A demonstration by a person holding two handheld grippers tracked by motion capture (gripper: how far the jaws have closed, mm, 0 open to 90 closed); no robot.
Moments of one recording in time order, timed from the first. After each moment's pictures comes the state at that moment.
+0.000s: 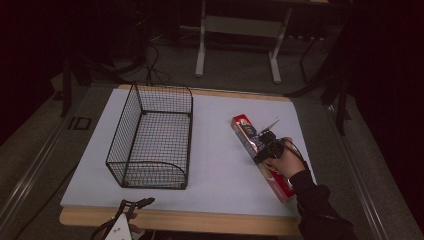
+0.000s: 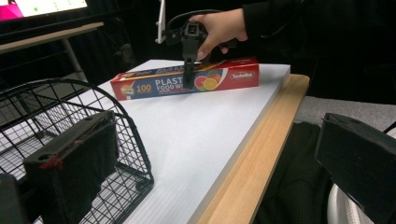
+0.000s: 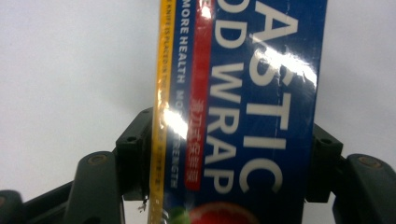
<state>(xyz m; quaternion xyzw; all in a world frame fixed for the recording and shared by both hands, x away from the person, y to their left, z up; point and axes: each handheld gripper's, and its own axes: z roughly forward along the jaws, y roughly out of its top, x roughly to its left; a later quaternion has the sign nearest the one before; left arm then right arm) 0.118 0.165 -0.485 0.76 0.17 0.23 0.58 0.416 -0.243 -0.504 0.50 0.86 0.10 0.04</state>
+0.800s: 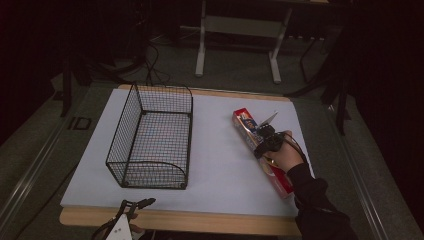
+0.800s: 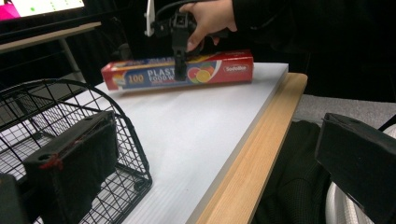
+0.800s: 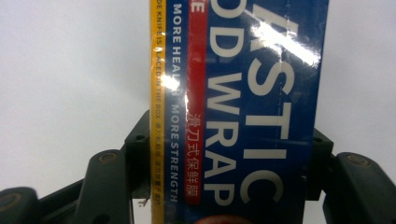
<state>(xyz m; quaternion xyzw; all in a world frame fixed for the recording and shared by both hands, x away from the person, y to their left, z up) 0.118 0.164 -0.486 0.76 0.17 0.23 0.58 0.423 -0.233 -0.481 0.51 0.85 0.08 0.07</state>
